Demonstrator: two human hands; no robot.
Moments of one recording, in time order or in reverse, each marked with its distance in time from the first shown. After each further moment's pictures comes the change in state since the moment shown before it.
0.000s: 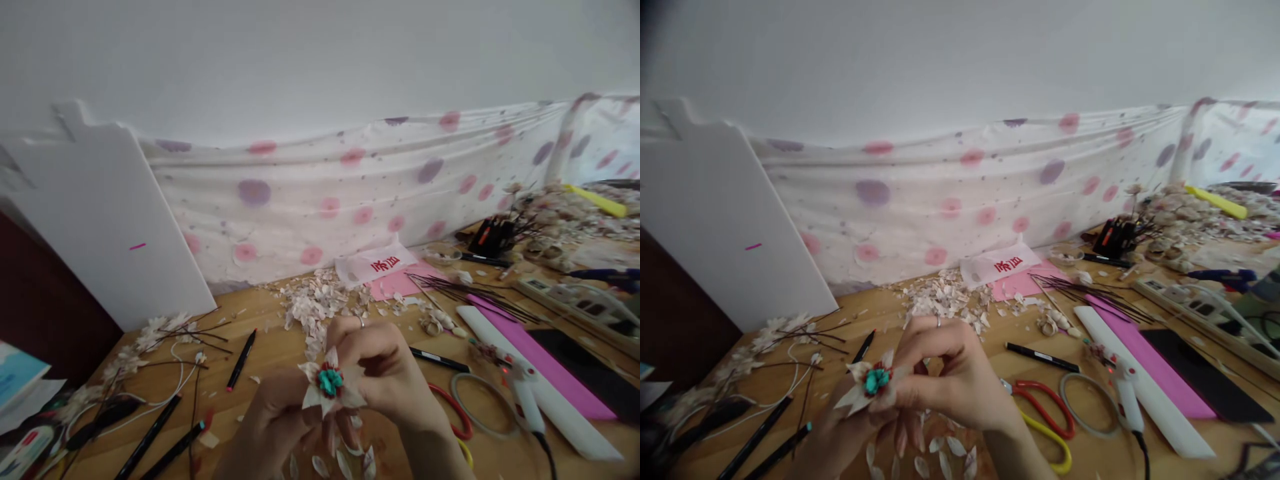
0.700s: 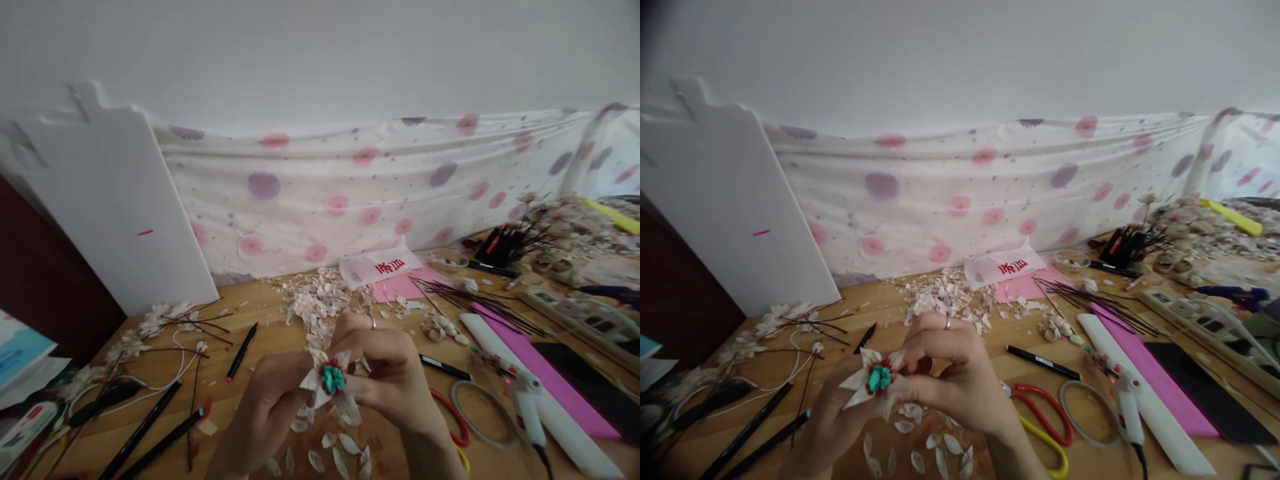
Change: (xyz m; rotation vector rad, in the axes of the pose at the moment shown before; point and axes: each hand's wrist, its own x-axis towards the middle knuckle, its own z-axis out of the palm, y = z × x) left_hand 0.003 0.007 -0.012 0.511 0.172 0.277; right_hand 0.003 0.003 -0.001 -0.274 -0.008 -0.099
